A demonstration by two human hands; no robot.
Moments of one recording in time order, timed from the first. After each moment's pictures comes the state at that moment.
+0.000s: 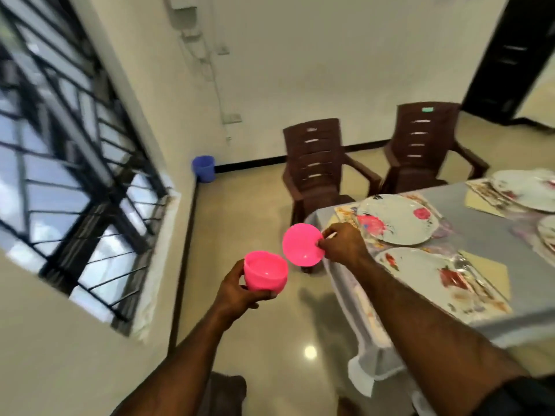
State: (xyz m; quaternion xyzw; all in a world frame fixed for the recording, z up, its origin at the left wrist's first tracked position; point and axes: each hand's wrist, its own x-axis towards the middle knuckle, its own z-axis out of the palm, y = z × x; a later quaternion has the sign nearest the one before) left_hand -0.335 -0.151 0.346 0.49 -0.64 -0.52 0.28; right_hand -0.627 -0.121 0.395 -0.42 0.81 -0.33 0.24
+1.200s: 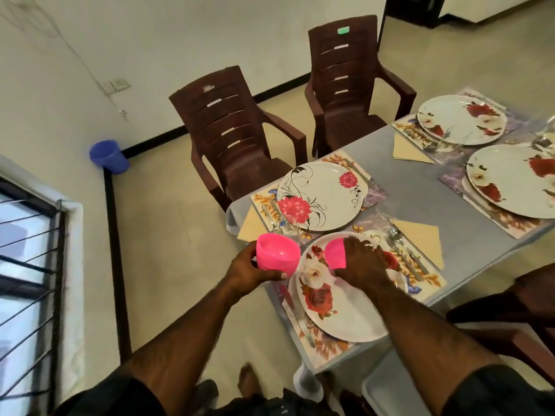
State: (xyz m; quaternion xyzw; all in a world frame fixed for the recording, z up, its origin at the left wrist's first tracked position) left_hand -0.678 -0.240 0.277 0.41 -0.72 -0.56 0.07; right_hand -0.929 -0.065 0.199 -0.40 0.89 -0.02 0.20
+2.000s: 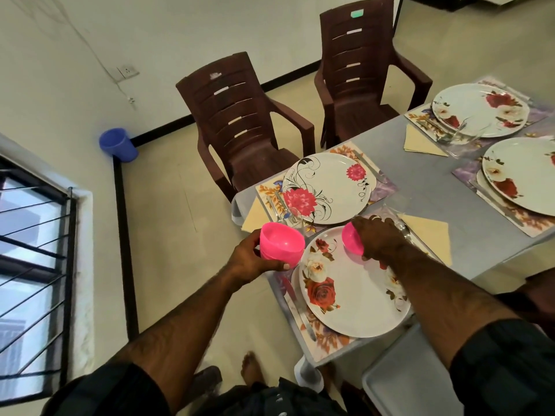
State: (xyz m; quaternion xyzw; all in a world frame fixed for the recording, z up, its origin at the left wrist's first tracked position) left_hand -0.686 -0.247 0.275 0.42 -0.74 -0.52 0.06; right_hand -0.982 -0.079 0.250 -0.48 0.84 0.10 0.22
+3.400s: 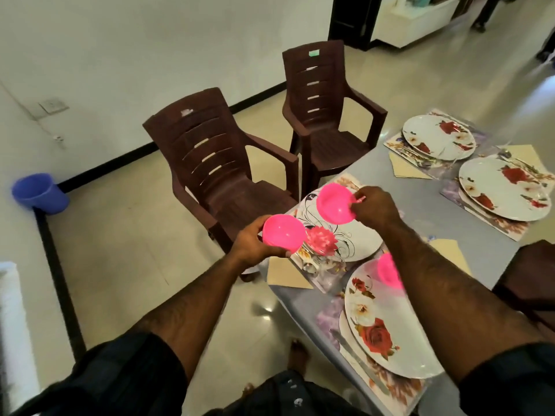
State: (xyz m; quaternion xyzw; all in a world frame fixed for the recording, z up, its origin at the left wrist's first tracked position) left_hand -0.722 -0.496 0.288 0.27 -0.81 -0.52 0.04; right_hand -0.955 -0.278 0.351 -0.18 0.94 -0.26 0.11
